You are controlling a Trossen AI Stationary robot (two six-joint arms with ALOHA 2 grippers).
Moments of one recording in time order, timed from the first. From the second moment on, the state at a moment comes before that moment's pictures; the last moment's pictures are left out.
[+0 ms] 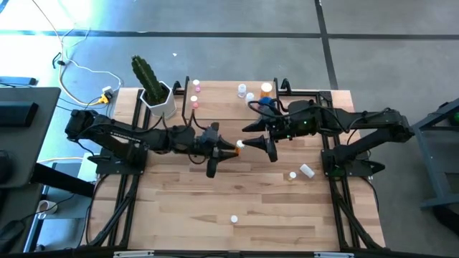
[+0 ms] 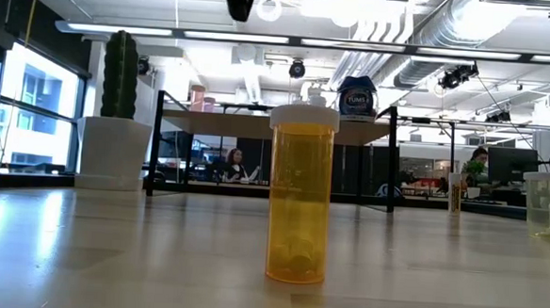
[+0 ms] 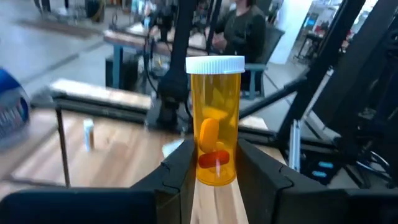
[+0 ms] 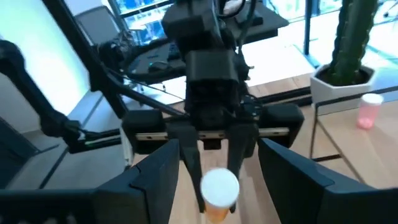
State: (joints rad) left arm 0.00 1.39 0.93 0.34 -0.07 -0.21; right arm 0.06 1.29 1.34 -0.30 -0.03 0.25
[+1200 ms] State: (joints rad) left arm 0.14 1.39 0.92 0.43 -0.07 -0.09; right arm -0.02 1.35 1.34 -0.23 0.17 0.08
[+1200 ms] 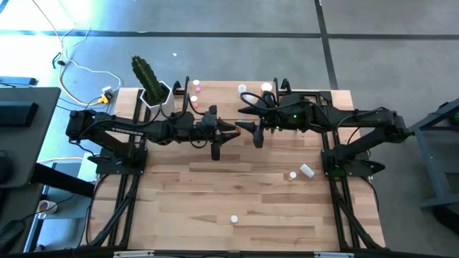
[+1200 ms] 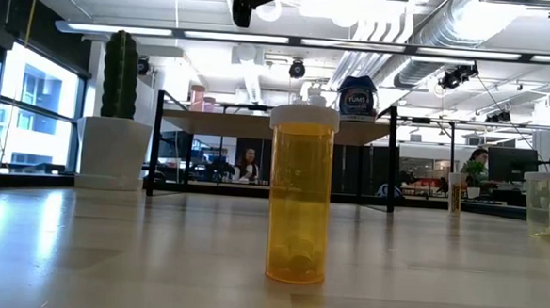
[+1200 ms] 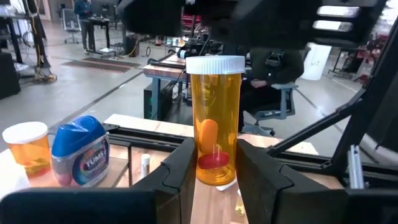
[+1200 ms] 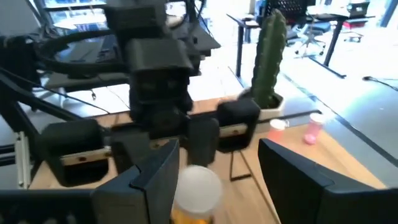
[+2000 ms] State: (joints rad) left arm 0.14 1.39 0.93 0.42 -0.16 0.01; right arm -0.04 1.35 1.34 -0.27 0.06 0.15
